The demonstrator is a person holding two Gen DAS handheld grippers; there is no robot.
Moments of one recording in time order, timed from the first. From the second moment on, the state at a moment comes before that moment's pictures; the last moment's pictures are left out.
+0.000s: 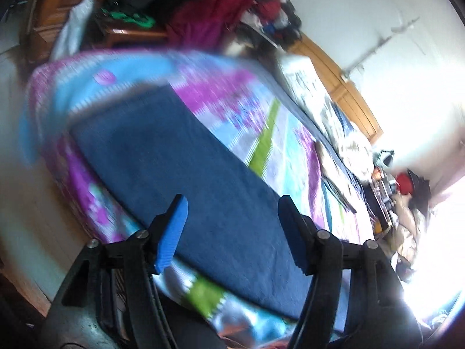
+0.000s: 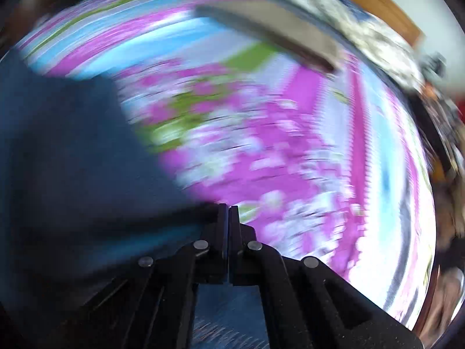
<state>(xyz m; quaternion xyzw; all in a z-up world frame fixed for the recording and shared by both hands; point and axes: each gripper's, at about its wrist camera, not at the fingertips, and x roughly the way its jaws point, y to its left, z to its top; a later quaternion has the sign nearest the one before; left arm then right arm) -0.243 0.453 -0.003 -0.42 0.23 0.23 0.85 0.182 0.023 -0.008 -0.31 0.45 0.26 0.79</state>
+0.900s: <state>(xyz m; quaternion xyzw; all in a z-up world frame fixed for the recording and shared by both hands) -0.190 0.367 -0.032 -0.40 0.30 0.11 0.86 0.043 0.068 0.034 -0.22 0.36 0.40 0.81</state>
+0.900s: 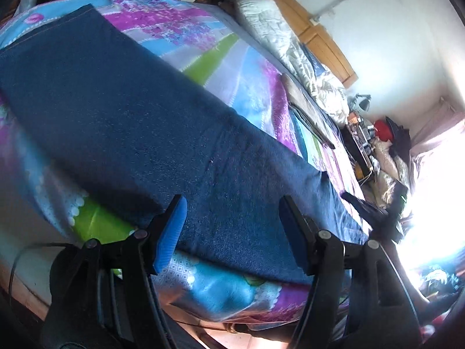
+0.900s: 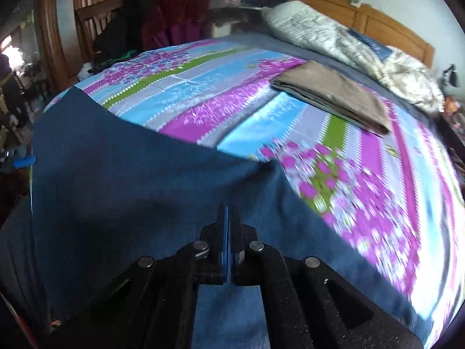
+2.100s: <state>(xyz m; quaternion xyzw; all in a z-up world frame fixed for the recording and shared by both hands) -0.332 0.524 -0.053 -0.51 0.09 0.25 0.82 -0.061 0.137 0.056 -0.21 0.36 0.43 0.80</state>
